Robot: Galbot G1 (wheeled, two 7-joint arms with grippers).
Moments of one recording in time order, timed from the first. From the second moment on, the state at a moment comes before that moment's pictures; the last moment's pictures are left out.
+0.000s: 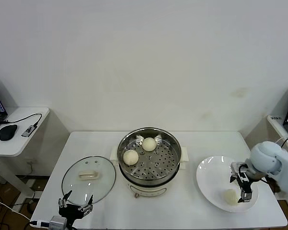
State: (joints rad) left arm 1.72 -1.47 -0.72 -2.15 0.14 0.40 0.22; right arm -0.46 0.39 -0.39 1.64 -0.28 -0.37 -1.30
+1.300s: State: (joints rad) left arm 1.71 -1.47 -0.71 -2.12 0.14 0.40 0.22; right arm -0.57 0.45 -0.33 1.57 -0.30 -0.38 -1.20
